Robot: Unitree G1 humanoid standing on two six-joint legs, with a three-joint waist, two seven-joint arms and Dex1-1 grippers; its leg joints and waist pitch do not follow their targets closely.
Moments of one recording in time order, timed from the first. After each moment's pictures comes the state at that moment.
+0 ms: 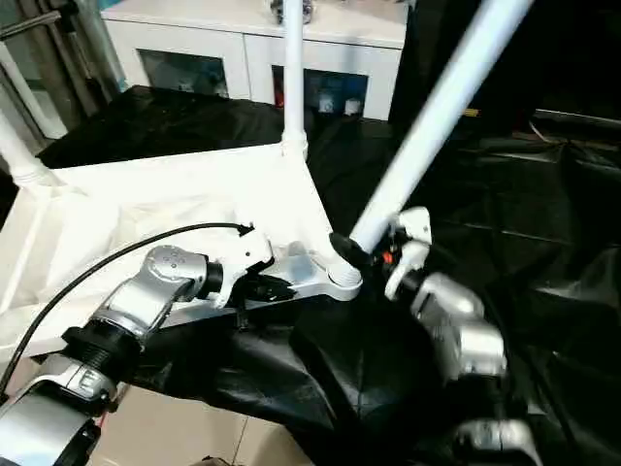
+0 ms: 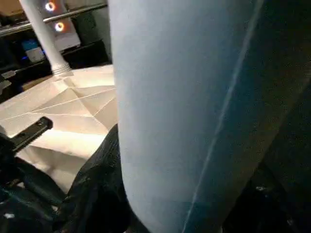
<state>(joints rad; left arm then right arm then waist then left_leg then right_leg) -0.64 0.22 -0.32 0.62 0.07 0.20 -1.04 -0.34 -0.22 -0.09 0.43 0.35 0.11 0.73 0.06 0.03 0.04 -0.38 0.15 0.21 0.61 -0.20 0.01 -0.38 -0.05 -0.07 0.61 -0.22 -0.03</state>
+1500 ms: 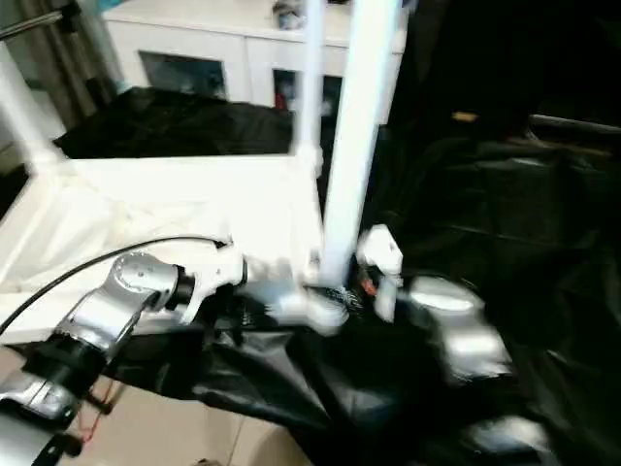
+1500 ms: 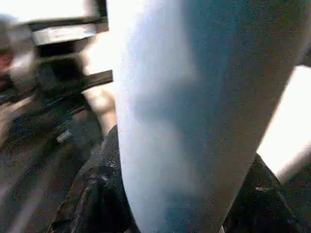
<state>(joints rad) -0.57 0.34 -0.32 0.54 0.04 0.15 -1.17 -0.41 -0.28 0.08 0.50 0.23 -0.01 0.99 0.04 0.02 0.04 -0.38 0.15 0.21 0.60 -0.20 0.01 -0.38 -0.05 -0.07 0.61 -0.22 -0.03</state>
